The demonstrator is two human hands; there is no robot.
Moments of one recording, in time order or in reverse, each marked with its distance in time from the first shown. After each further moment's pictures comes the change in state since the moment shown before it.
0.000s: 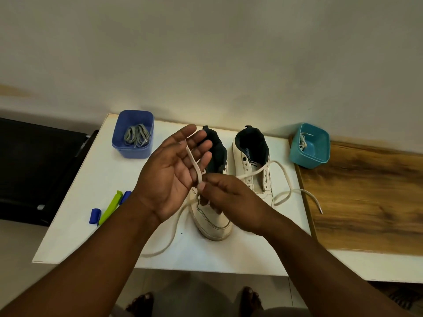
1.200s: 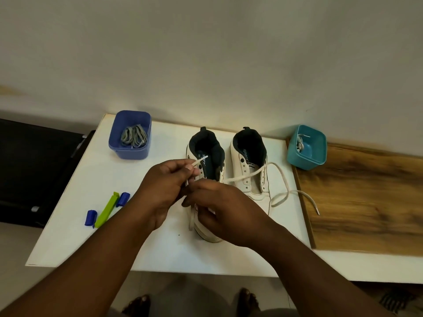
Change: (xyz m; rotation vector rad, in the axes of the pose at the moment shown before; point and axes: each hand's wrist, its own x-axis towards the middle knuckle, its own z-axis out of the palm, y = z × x) left_hand 0.003 -0.013 -0.021 0.711 0.346 -0.151; right_hand -0.003 0.019 0.006 -0.668 0.053 -0.511
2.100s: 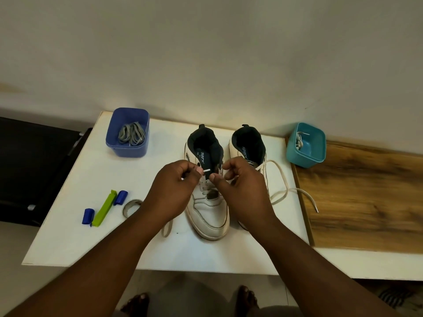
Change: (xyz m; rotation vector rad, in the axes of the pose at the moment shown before) left_hand 0.012 -0.021 0.007 0.559 0.004 0.345; right_hand 0.000 0.024 0.000 0.179 0.402 0.747
